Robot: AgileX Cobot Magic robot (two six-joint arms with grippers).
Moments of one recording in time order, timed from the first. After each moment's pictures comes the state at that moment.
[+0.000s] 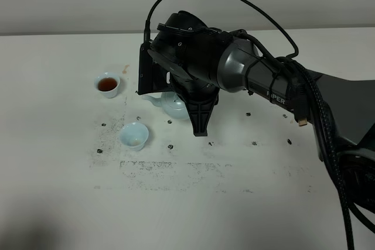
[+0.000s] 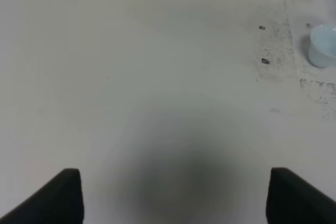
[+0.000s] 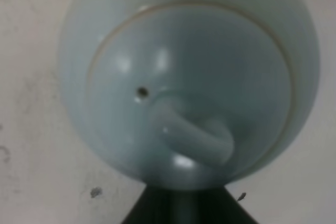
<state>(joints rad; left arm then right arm) 0.07 0.00 -0.46 -0.04 1.07 -0.04 0.77 2.23 -1.92 -0.42 1.22 -0.60</state>
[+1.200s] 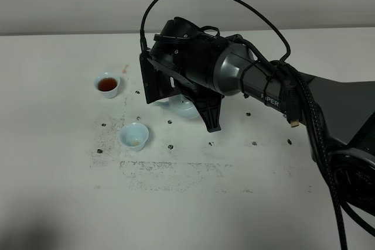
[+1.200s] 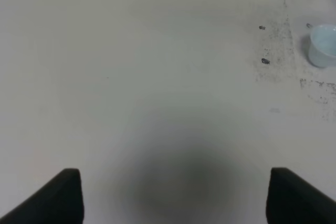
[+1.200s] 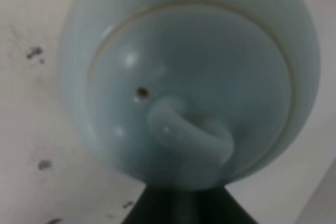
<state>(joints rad) 0.07 0.00 -0.46 -0.04 1.07 -0.04 0.77 2.25 -1.92 -0.53 1.23 -0.74</state>
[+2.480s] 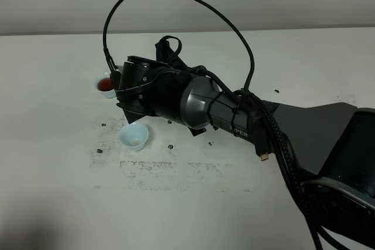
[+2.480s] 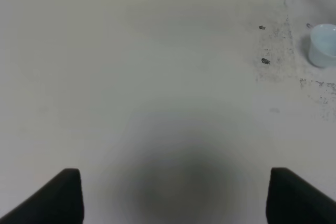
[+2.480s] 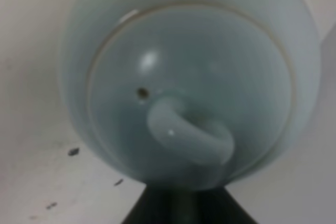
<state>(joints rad) 0.07 0.00 -0.46 -0.04 1.07 -0.04 0.90 2.30 -1.92 -0.80 1.19 -0.66</state>
